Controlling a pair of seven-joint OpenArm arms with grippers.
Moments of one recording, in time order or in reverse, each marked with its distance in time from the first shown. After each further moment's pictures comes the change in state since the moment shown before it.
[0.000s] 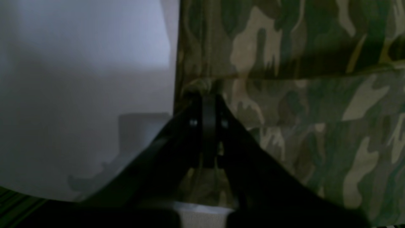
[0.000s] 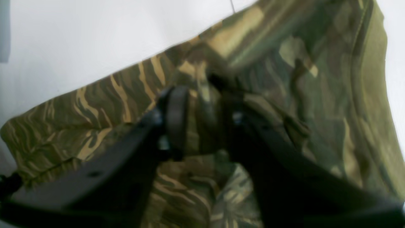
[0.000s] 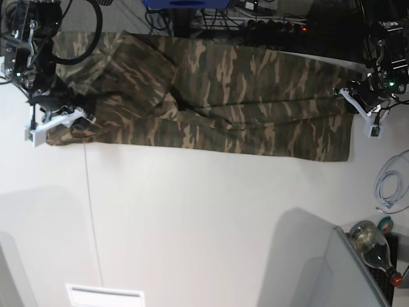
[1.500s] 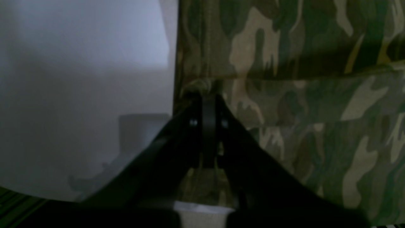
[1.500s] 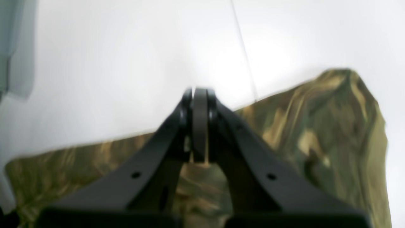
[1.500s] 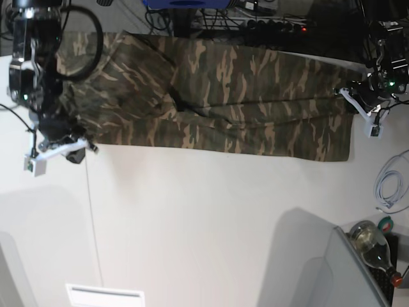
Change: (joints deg) left arm 0.2 0.0 0.0 0.2 0.0 0.0 0.0; right arm 8.5 4.4 -8.9 -7.1 0.0 -2.8 12.2
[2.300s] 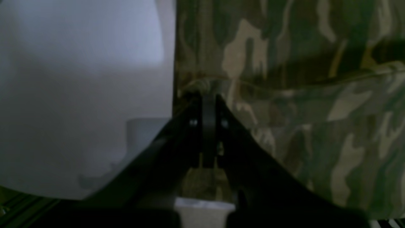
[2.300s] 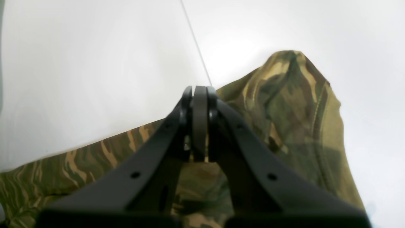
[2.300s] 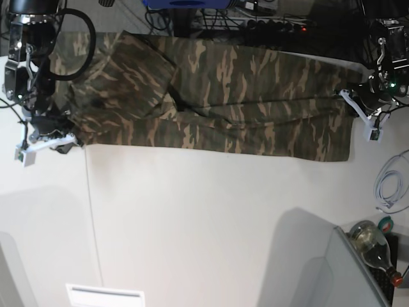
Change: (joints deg) left arm 1.0 0.0 0.0 5.4 0.0 0.0 3.4; right arm -2.0 0.7 3.7 -1.2 0.6 0.3 2.3
